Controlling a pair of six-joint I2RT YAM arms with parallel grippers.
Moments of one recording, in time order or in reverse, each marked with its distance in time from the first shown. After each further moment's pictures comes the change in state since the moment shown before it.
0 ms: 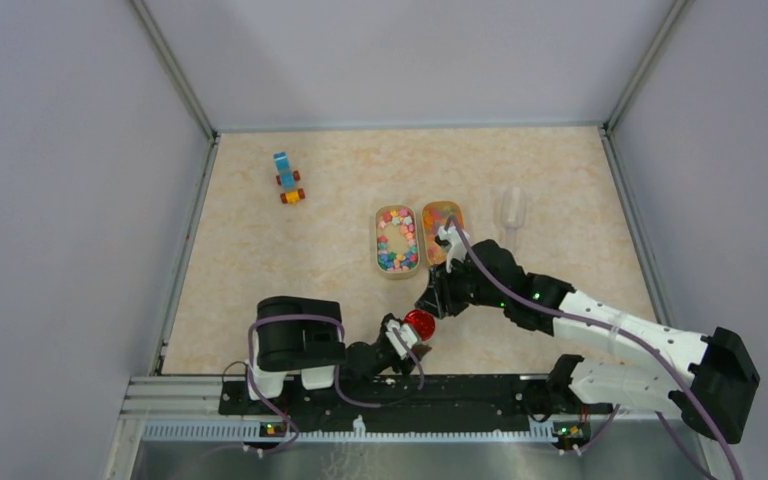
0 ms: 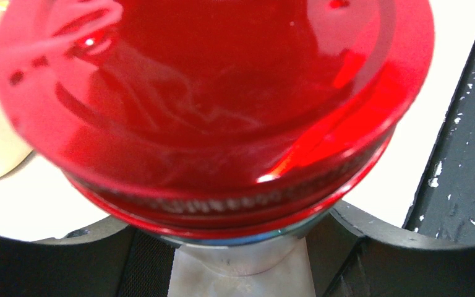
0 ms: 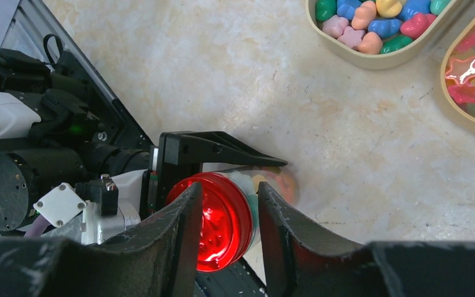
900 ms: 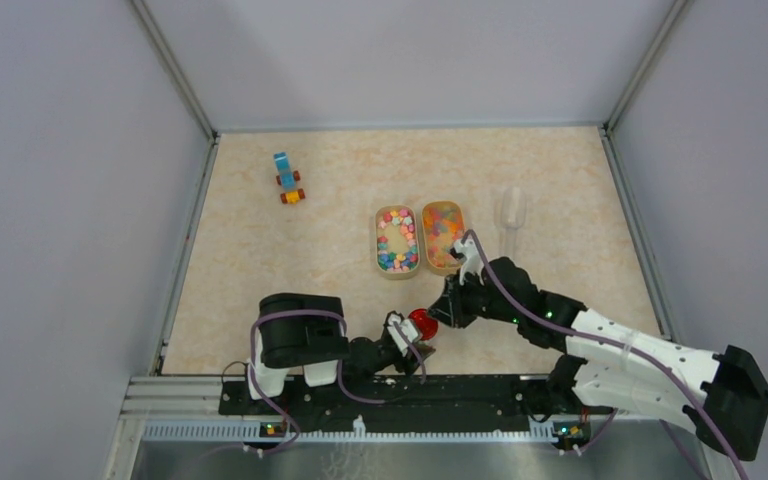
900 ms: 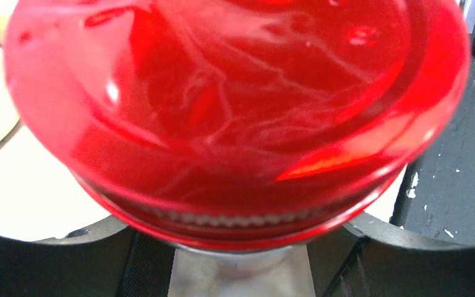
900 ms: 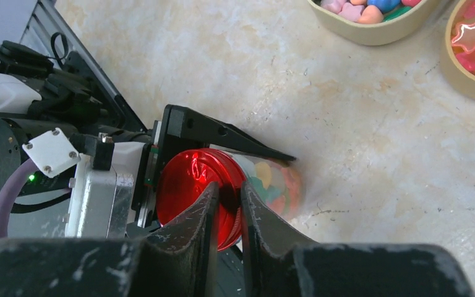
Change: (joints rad) left arm 0.053 0.024 0.021 0.001 0.104 -0.080; right arm 0.002 -0.110 -0.154 0.084 -0.023 0.038
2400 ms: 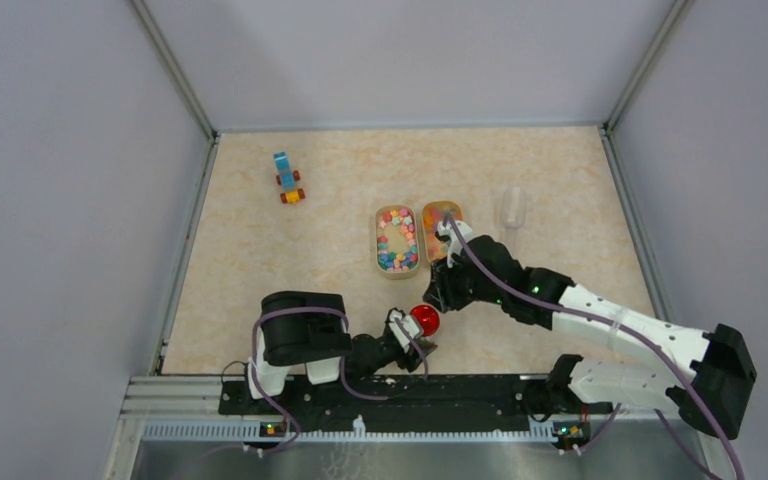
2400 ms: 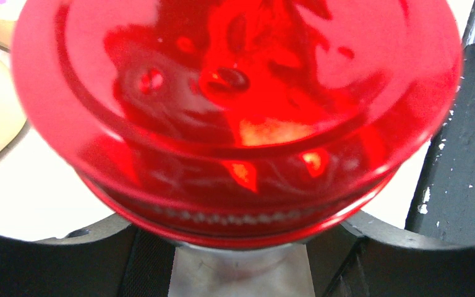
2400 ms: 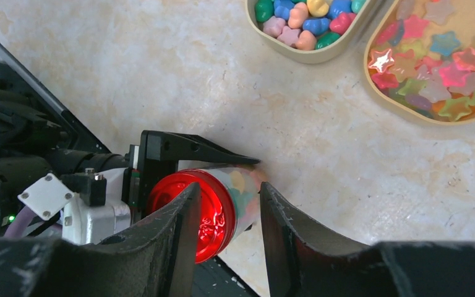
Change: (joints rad) left arm 0.023 0.015 0.018 0.000 0.014 -0.003; right arm 0.019 0.107 0.234 -0.243 0.188 -0.072
